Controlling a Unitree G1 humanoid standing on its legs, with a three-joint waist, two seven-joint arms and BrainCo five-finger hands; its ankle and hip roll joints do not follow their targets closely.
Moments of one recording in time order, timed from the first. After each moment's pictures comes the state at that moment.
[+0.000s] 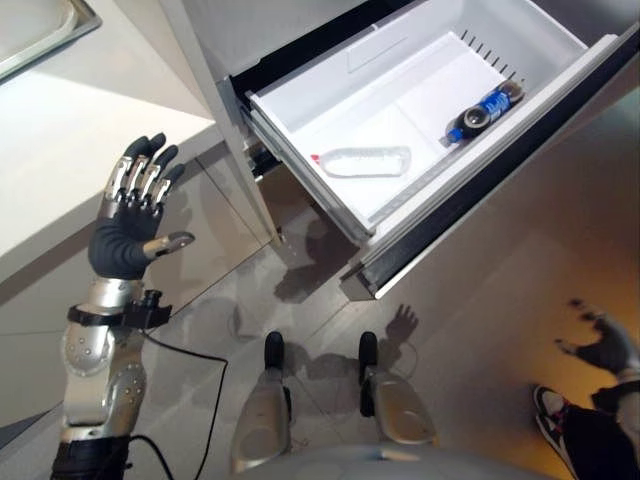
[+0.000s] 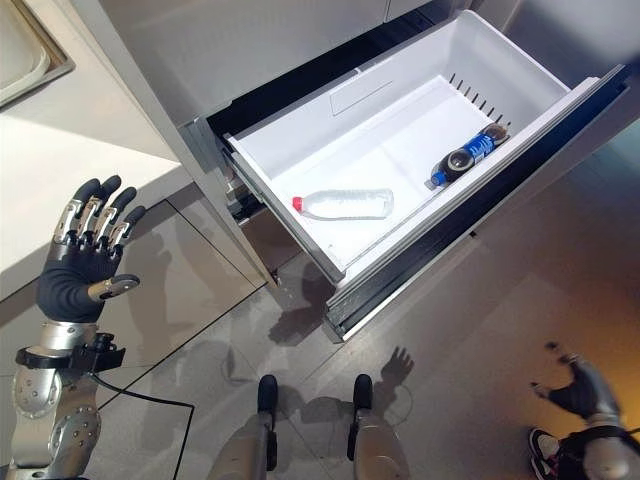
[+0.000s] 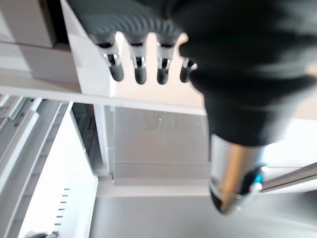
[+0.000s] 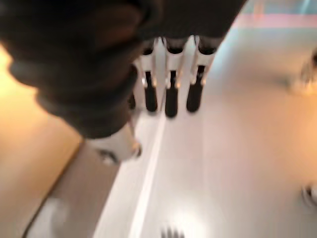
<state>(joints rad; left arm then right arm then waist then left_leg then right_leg) 0.12 0.48 0.20 -0.30 -0.64 -0.40 -0.28 0.21 -0.64 -0.13 0.60 -0.40 -0.26 -0.04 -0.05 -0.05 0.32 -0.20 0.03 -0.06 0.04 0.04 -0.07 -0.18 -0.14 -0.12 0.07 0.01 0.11</state>
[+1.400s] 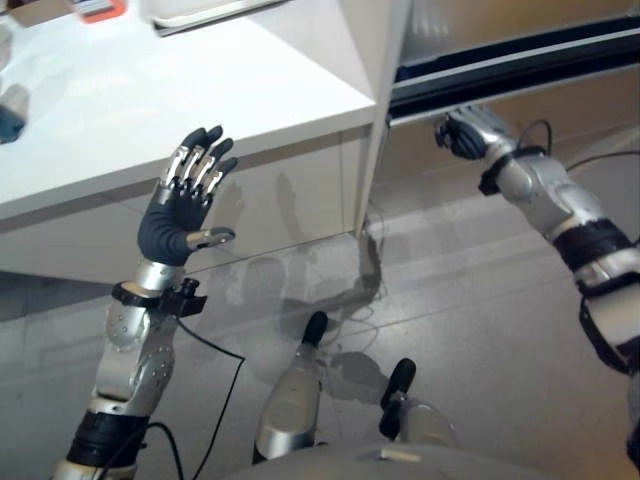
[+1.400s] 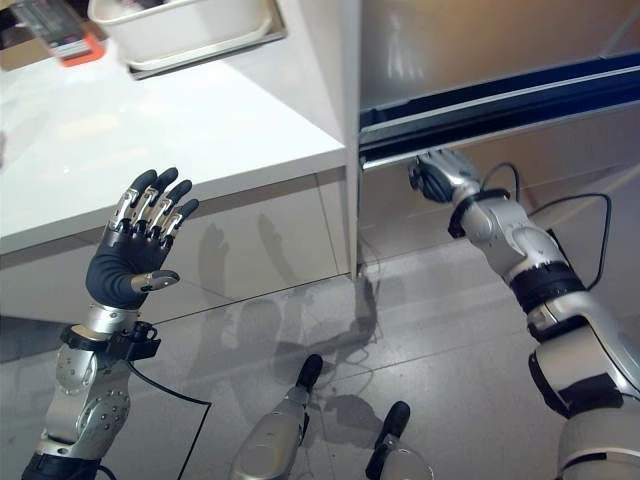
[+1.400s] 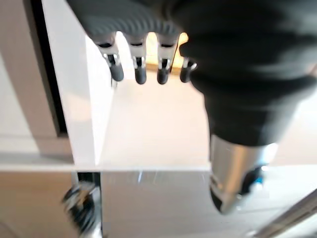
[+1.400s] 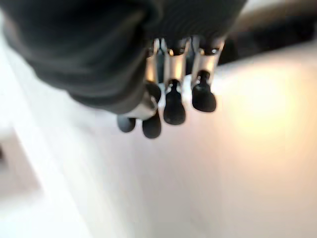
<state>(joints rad) -0.01 0.53 -0.02 -0.29 -0.69 -0.42 -0.26 -1.08 -0.76 0.53 0.67 -0.47 -0.23 -0.15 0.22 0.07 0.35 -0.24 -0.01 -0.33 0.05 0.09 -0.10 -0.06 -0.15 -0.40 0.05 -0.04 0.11</state>
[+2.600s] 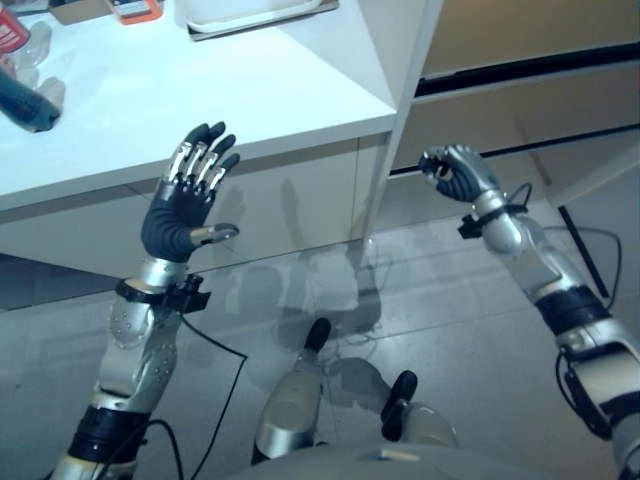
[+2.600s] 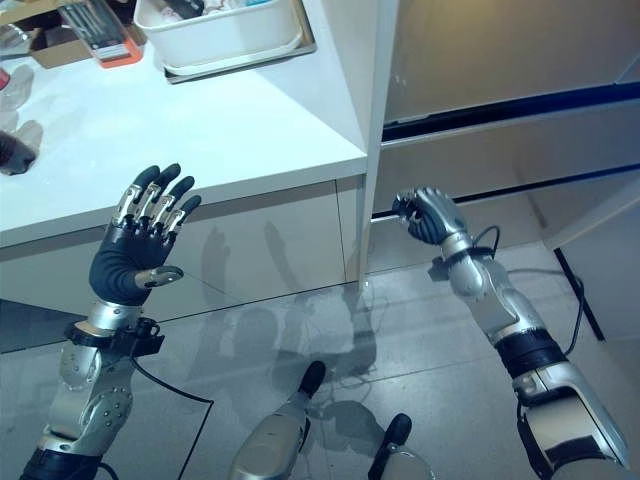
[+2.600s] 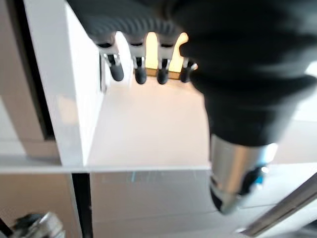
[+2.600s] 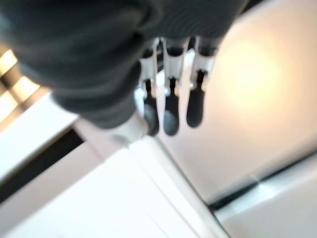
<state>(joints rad) 0.01 0.52 -0.04 -0.29 -0.68 -0.42 -0.23 -0.31 -0.60 0.17 0.32 -0.40 -0.29 -0.20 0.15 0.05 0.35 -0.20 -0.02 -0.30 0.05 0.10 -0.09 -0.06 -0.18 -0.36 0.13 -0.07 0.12</state>
